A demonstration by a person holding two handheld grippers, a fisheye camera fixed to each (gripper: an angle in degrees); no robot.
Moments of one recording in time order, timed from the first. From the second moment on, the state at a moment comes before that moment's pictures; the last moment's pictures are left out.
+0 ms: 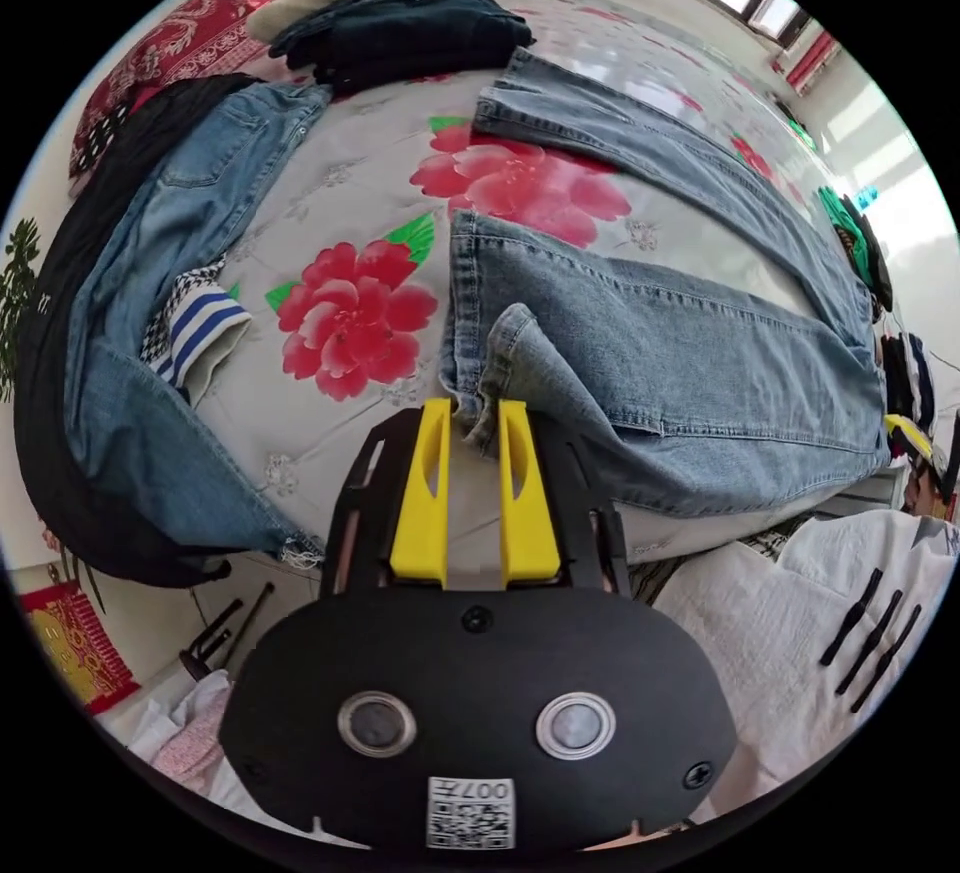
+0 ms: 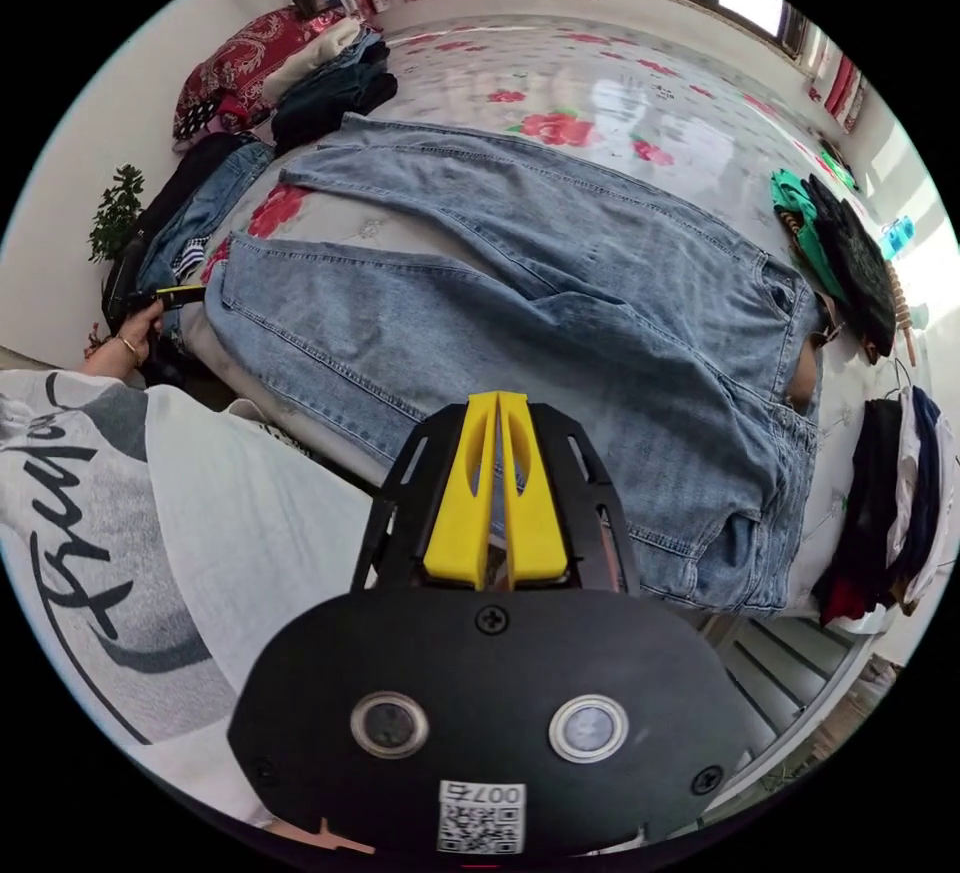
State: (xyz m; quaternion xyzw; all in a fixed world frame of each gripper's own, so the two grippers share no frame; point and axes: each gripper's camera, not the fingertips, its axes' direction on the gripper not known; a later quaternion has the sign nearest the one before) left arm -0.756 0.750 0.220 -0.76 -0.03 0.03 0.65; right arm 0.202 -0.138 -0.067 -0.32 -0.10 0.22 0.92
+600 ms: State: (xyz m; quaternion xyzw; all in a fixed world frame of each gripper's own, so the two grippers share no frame) left arm -0.778 0.720 0.176 -0.73 -0.03 0.10 0.68; right arm 0.196 -0.115 -0.051 -0.28 -0.15 0.29 0.90
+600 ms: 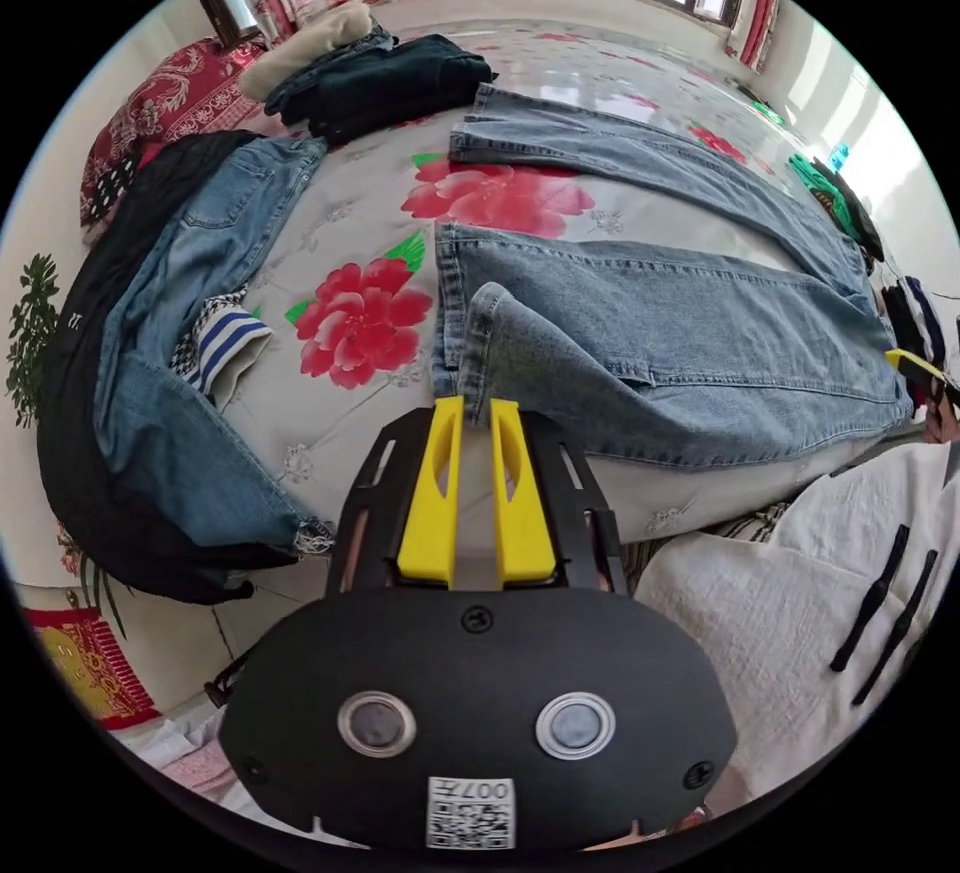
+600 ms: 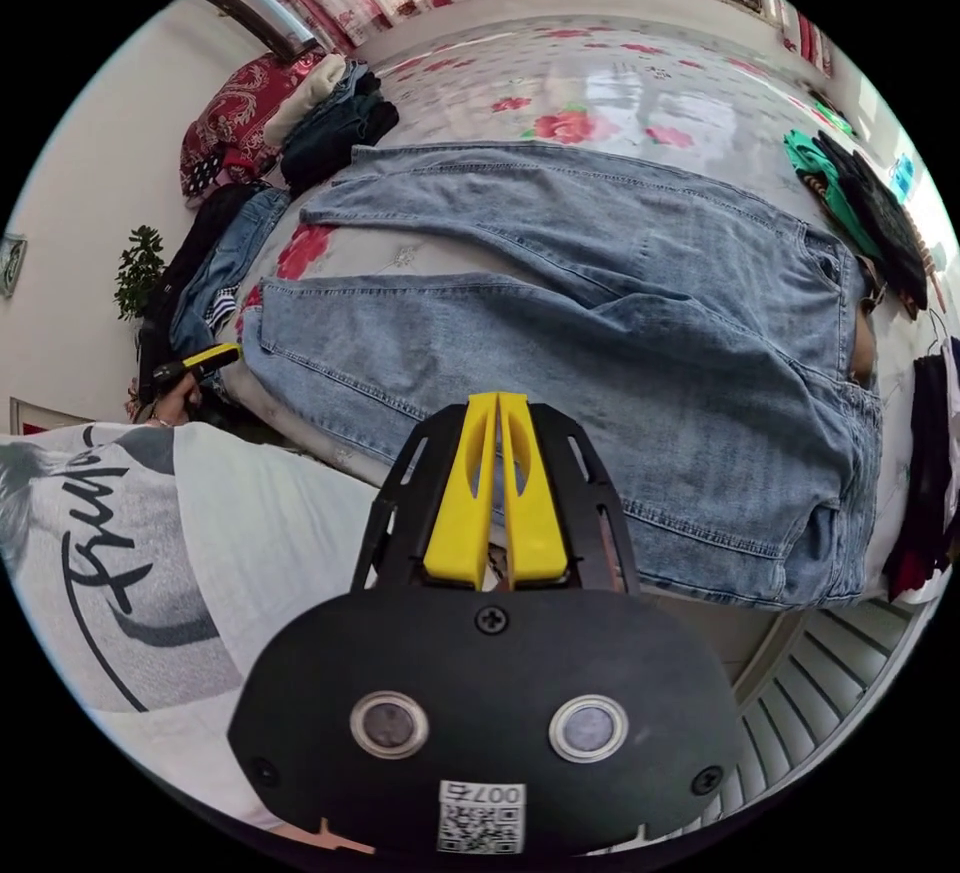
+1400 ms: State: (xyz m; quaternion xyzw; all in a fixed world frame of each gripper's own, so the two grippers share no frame) left arm -0.944 0.652 0.090 -0.69 -0.09 -0.27 0.66; right arm 0.288 0.025 -0.103 -0.23 -0.15 0.43 0.86
